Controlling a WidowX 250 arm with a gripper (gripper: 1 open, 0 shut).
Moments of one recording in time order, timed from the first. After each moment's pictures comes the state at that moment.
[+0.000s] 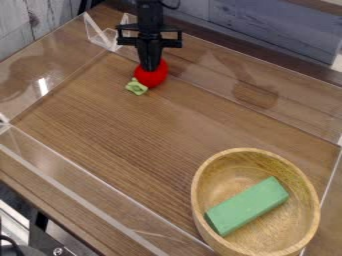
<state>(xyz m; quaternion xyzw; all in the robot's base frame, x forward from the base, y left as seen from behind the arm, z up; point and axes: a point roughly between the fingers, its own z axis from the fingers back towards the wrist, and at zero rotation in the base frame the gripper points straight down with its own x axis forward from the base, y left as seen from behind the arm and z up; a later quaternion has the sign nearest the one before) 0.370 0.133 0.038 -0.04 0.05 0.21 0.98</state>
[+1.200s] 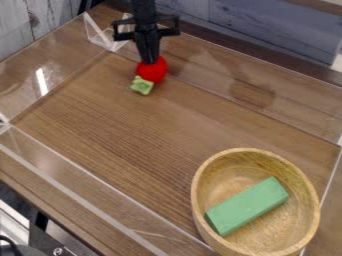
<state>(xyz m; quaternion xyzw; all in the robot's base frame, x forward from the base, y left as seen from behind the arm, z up) 0.365 0.126 0.066 -0.10 0.08 0.27 0.95</state>
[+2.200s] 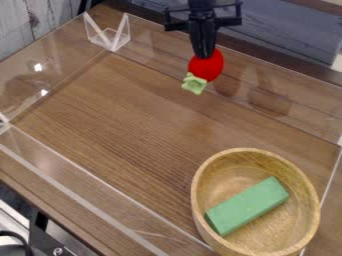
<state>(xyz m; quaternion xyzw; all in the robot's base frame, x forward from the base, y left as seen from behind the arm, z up) 0.366 0.013 0.096 -0.11 0.08 0.16 0.98</state>
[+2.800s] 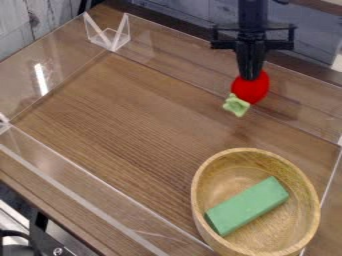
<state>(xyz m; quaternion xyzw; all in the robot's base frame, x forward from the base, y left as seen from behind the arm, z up) 0.366 -0.053 0.089 -0.10 0.07 0.11 0.99</state>
